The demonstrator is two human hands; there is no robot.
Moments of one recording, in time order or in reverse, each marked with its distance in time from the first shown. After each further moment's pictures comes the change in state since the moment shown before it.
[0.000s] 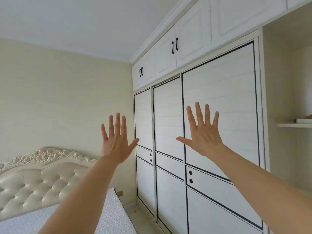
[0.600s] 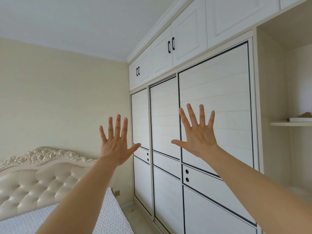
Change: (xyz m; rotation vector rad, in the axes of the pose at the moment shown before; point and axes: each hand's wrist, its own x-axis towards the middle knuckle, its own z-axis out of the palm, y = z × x) left_hand -0.006 0.014 0.001 0.035 -0.057 0.020; right_hand -0.008 0.002 0.000 -0.015 0.060 -0.025
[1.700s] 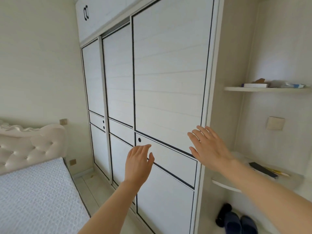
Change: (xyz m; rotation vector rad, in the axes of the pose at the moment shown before) left_hand -0.076 0.368 0.190 -0.721 -0.090 0.050; right_hand -0.160 0.247 0.165 -0.096 -0.272 -0.206
